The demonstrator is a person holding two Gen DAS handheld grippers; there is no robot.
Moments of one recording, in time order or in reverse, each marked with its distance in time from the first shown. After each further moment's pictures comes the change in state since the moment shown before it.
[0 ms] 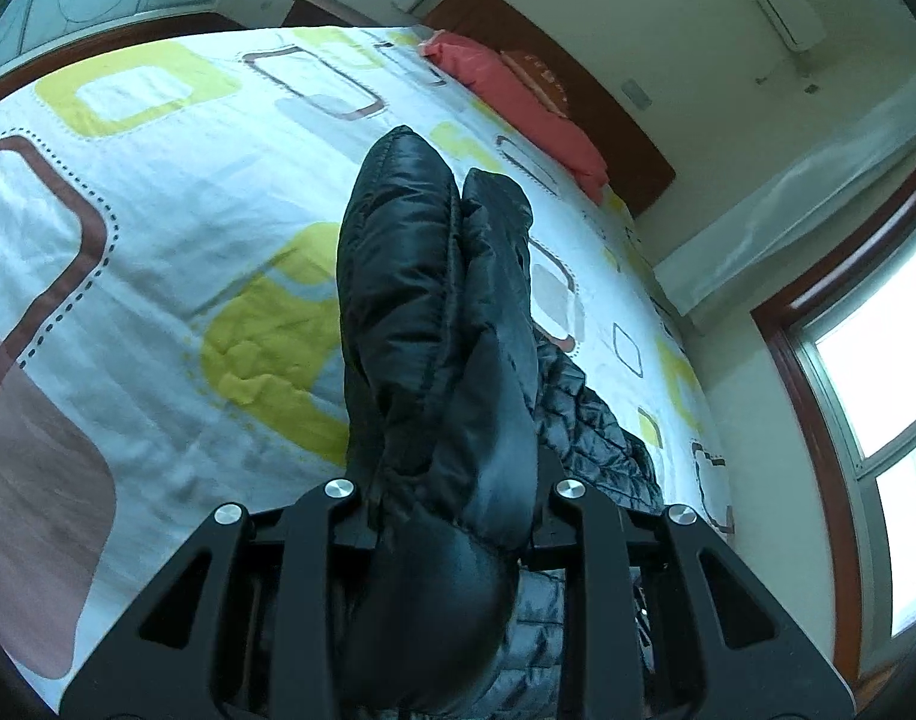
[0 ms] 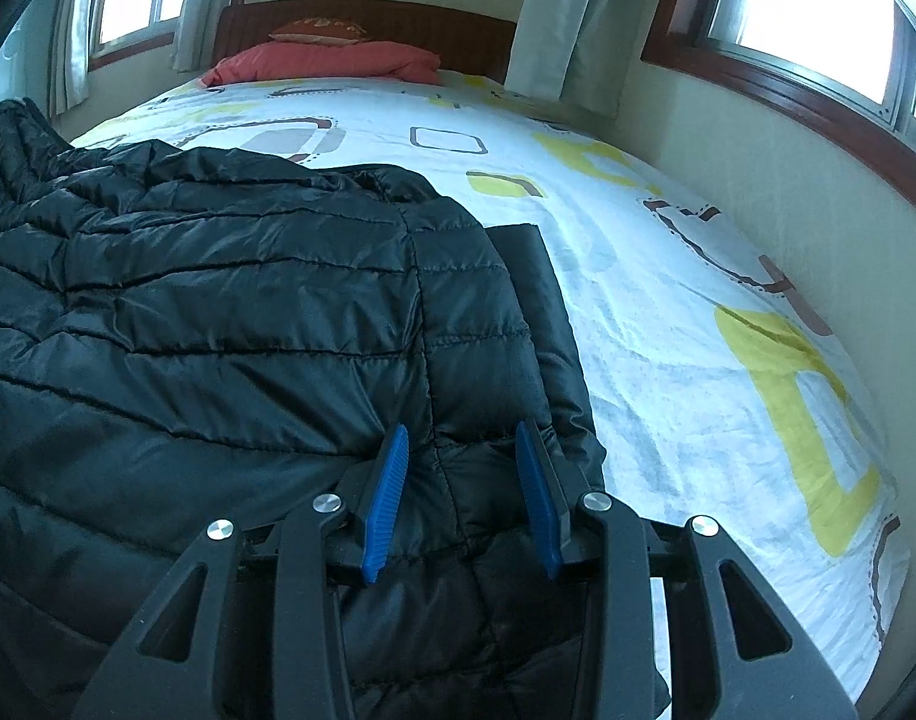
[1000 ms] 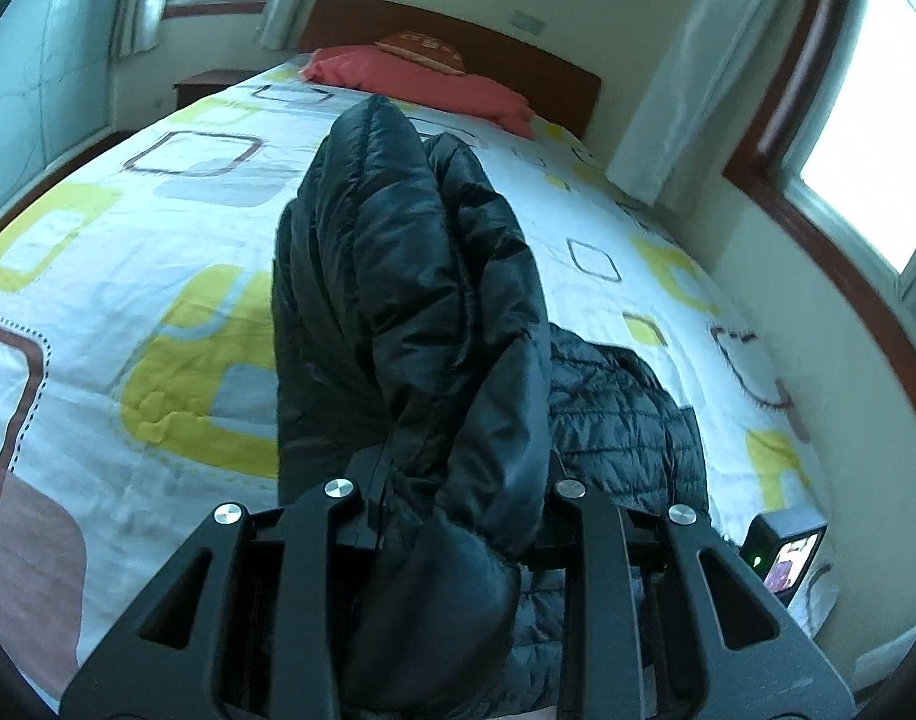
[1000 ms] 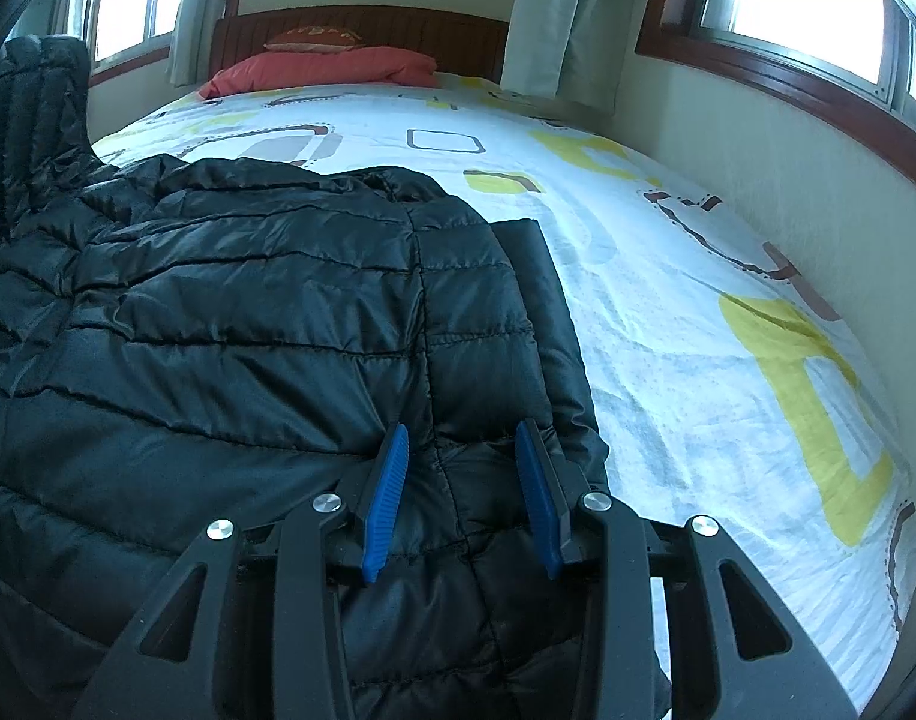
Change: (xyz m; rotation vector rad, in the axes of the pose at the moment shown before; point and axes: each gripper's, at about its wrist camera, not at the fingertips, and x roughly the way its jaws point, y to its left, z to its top) left arm 0.034 -0.111 -0.054 0.418 0.027 0.080; right arm -0.001 0.004 -0.003 0.033 -0.004 0.017
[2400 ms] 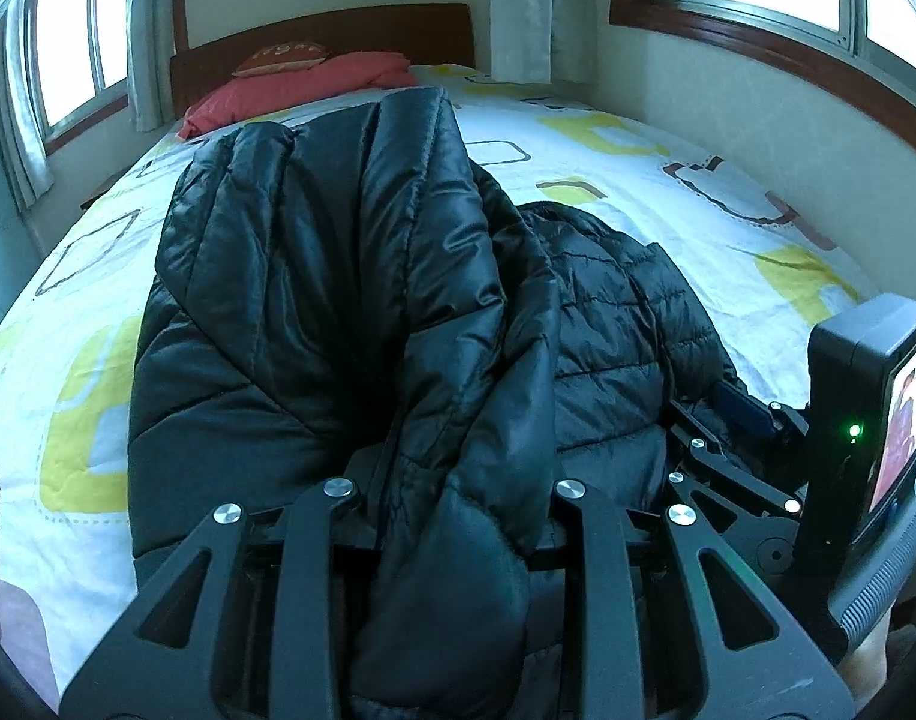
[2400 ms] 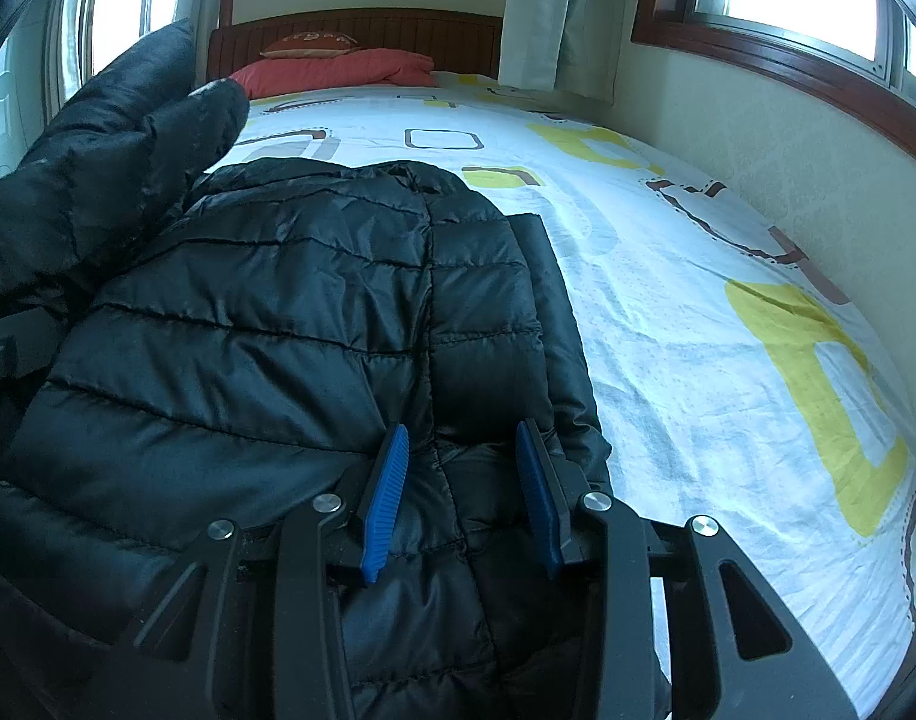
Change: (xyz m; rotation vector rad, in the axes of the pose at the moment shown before) left arm 0.086 -0.115 -0.071 0.414 0.053 0.042; right arm -0.001 -0.011 -0.001 0.044 0.006 0.033
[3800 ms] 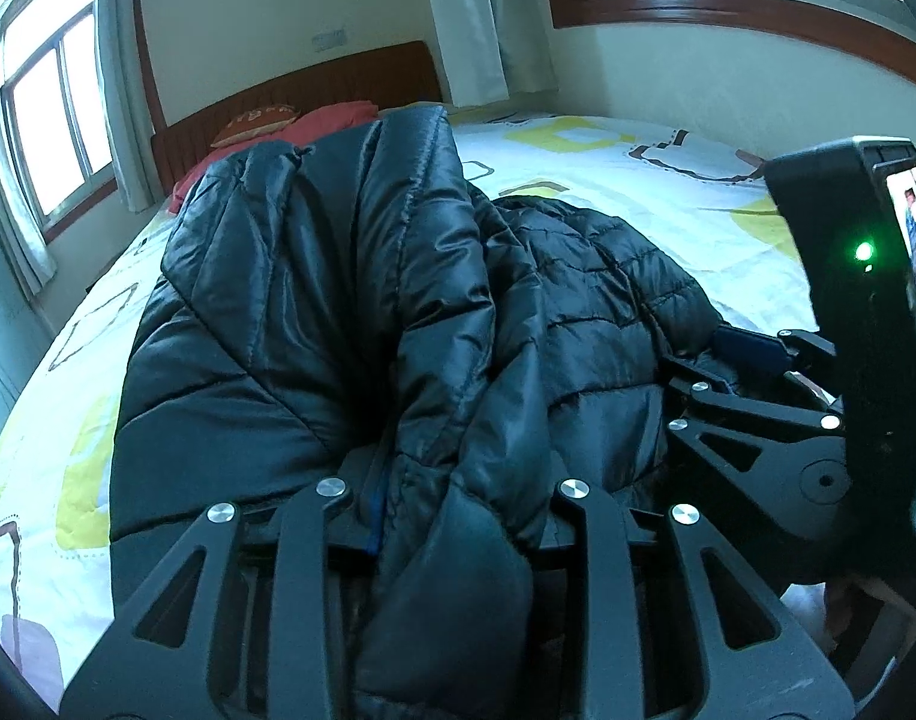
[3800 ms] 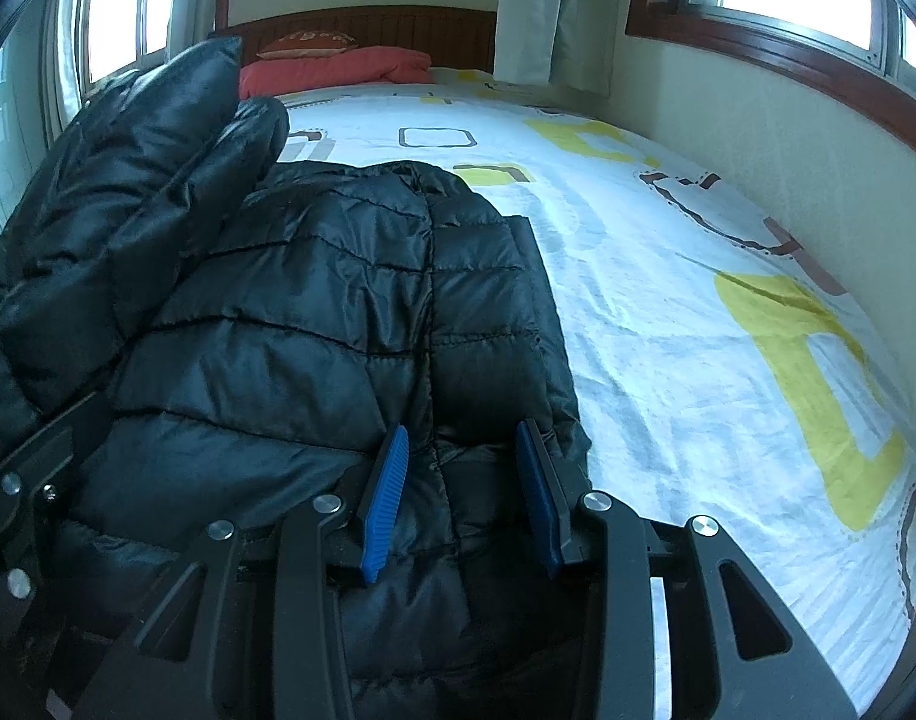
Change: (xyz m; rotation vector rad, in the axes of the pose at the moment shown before) left arm 0.000 -0.033 -0.030 0.166 -0.103 0.053; right arm -0.012 -0.013 0.000 0.020 0.018 0.023
